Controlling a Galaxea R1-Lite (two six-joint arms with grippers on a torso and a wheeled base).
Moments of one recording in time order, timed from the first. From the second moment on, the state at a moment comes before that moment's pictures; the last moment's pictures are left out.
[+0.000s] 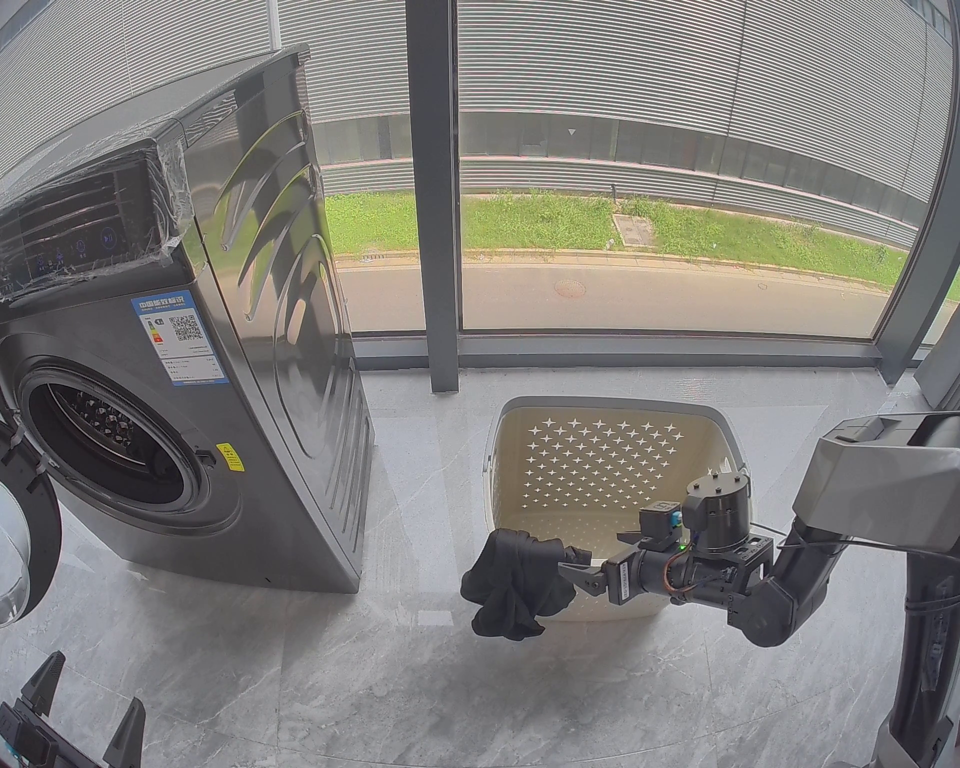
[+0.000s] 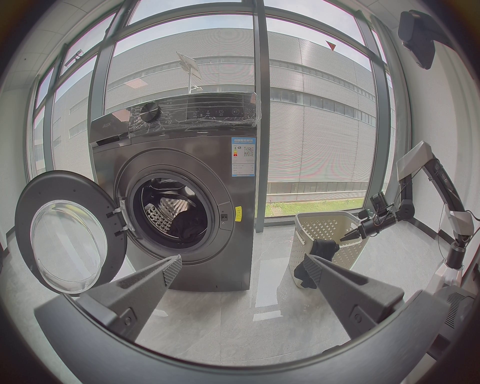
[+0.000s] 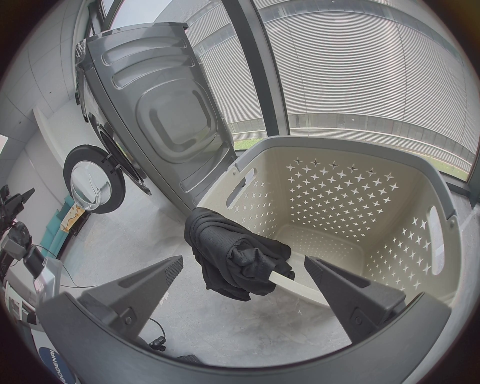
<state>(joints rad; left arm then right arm) 0.00 0.02 -0.02 0.04 -0.06 0.02 0.46 2.29 -0.67 -1.13 0.18 0.06</state>
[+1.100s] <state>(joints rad) 0.00 0.02 -0.02 0.04 -0.06 0.02 0.50 2.44 -0.79 -1.20 0.18 0.06</state>
